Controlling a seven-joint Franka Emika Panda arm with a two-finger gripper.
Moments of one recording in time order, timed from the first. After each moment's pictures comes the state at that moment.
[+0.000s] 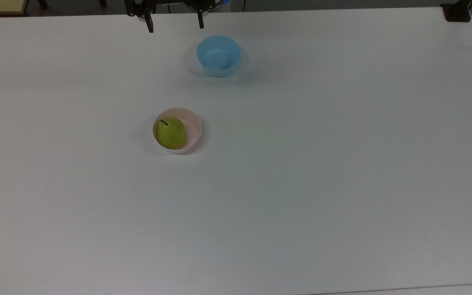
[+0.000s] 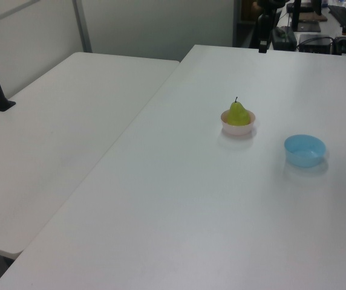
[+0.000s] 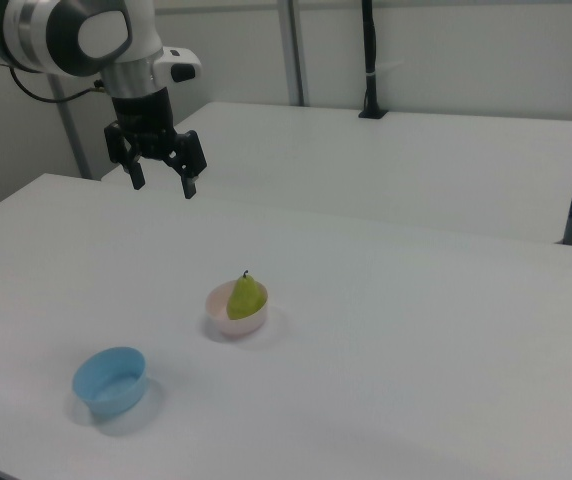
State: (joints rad) arm 0.10 0.00 -0.12 -1.65 0.04 1.69 -0.13
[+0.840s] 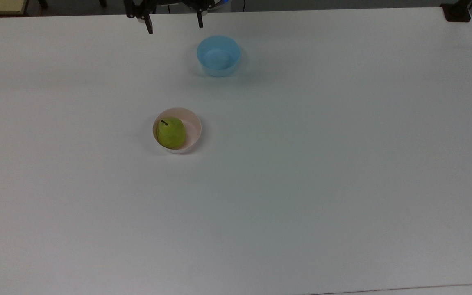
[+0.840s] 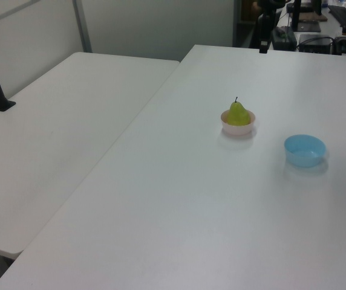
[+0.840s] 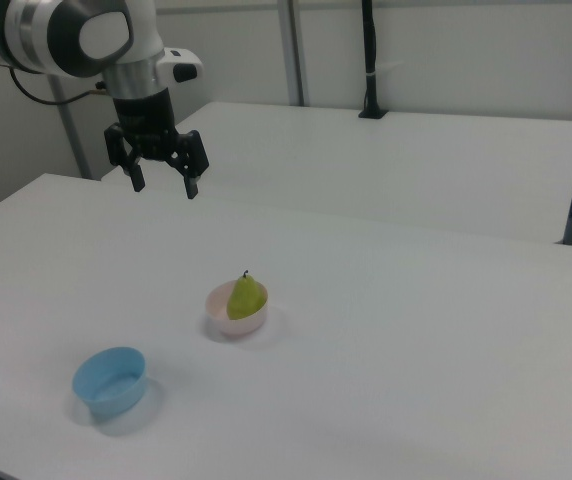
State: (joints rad) arm 0.10 0.00 -0.12 -1.65 0.04 1.69 -0.20
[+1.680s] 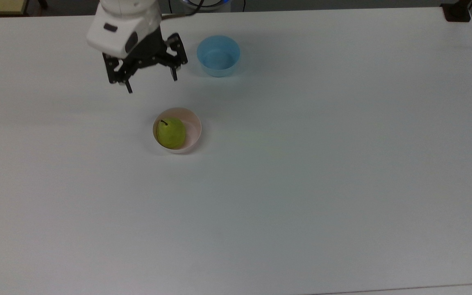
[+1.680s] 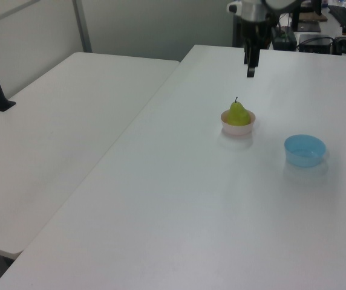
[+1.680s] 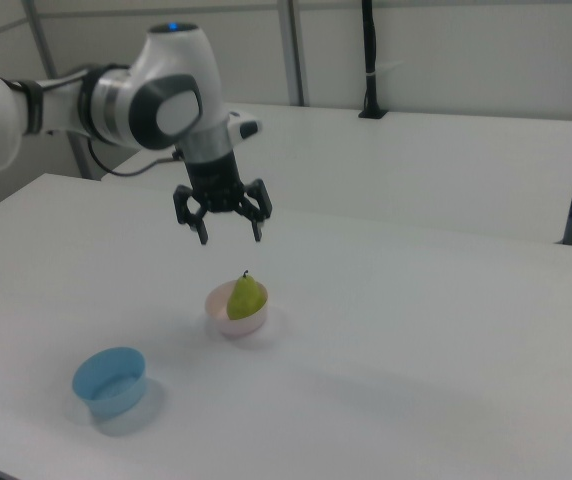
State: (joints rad) arm 0.03 0.18 -0.12 -1.71 0.00 1.96 -0.48
